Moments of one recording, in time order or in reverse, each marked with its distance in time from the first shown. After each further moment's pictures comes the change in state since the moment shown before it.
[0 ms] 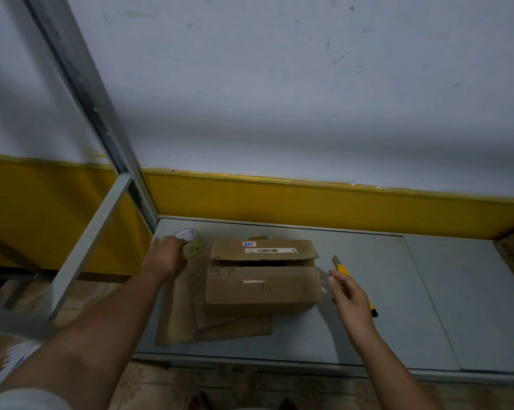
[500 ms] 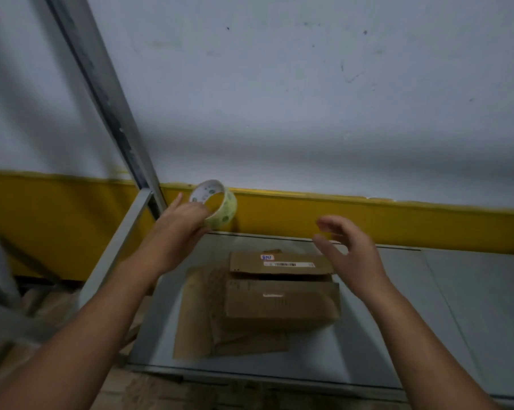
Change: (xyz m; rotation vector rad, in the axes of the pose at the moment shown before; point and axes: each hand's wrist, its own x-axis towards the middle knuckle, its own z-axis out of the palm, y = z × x) left_hand -0.048 0.045 -0.157 -0.081 0.395 0.503; right_hand 0.001 -0.172 0.022 -0.197 -0.163 -0.467
